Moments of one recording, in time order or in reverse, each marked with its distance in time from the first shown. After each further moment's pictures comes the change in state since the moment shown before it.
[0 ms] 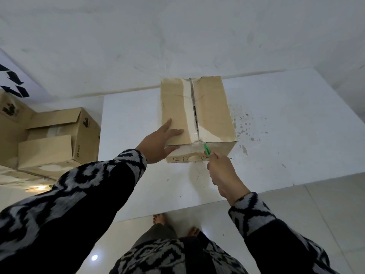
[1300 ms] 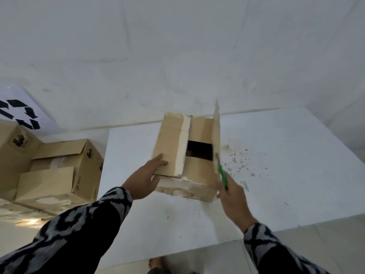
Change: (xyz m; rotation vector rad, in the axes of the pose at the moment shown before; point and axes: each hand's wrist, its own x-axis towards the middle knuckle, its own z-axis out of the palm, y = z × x) left_hand -0.020 -0.032 -0.020 -0.159 0.086 -0.024; right_hand 0.034 0.014 -0.032 -0.174 0.078 -0.614
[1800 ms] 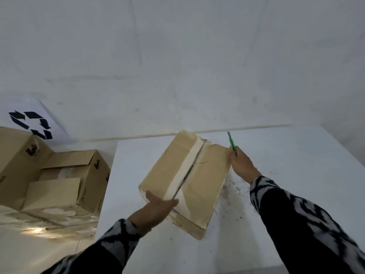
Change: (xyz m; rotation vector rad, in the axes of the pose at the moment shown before) left_hand -0.011 0.073 0.007 -0.542 -0.112 -0.814; right_hand 0.174 -0.011 -0.028 -0.226 -0.052 0.198
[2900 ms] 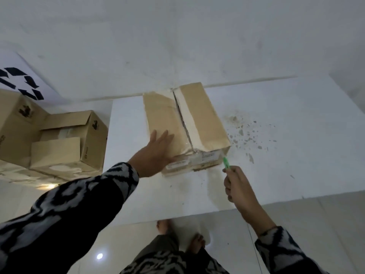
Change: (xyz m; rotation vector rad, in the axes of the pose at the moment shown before) left_hand 0.018 -0.018 -0.013 0.897 0.074 0.631; right_hand -0.206 0.061 0.046 0.474 -0.122 0.239
